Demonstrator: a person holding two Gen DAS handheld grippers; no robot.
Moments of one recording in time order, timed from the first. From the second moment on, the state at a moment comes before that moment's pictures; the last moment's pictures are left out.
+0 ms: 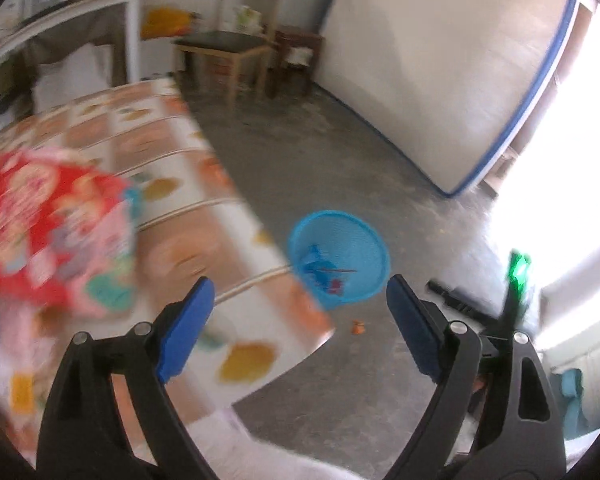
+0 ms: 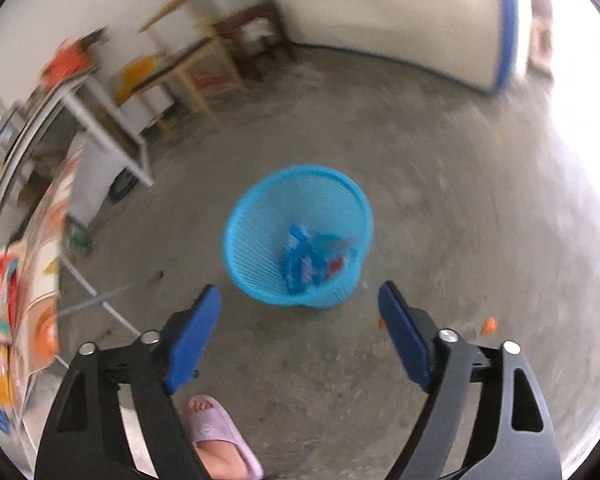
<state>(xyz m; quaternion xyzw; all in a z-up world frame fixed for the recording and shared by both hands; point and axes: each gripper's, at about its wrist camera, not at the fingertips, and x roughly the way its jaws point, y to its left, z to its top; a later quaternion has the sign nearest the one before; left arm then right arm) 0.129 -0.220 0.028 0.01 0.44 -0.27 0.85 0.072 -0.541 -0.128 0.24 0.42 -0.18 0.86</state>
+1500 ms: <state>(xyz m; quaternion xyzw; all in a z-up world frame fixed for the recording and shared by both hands) 0.052 0.000 -0.006 -0.01 0.29 -0.14 0.95 0.206 -0.235 -0.054 0.48 0.49 0.30 0.66</state>
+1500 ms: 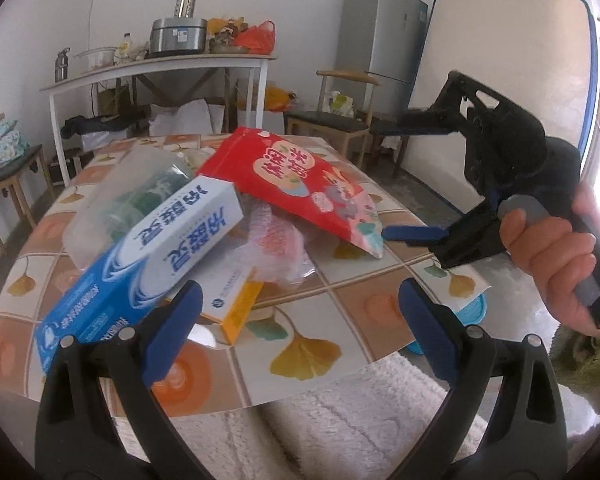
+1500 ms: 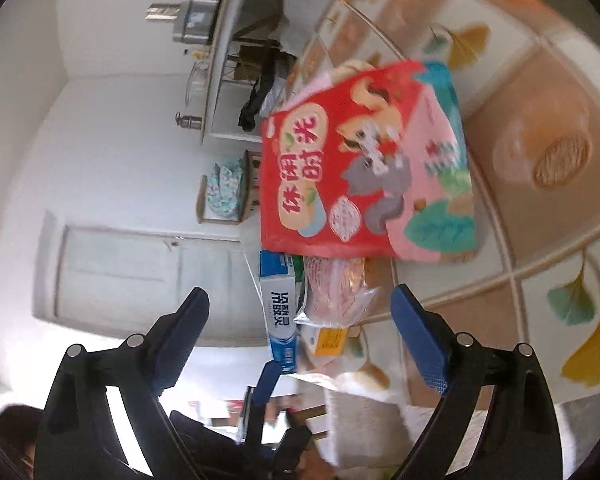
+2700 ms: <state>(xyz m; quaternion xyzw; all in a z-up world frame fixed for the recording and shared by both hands) 0.048 0.015 -0.009 -0.03 0.28 -0.14 0.95 0.216 -0.212 -0.132 0.68 0.44 0.21 0.55</state>
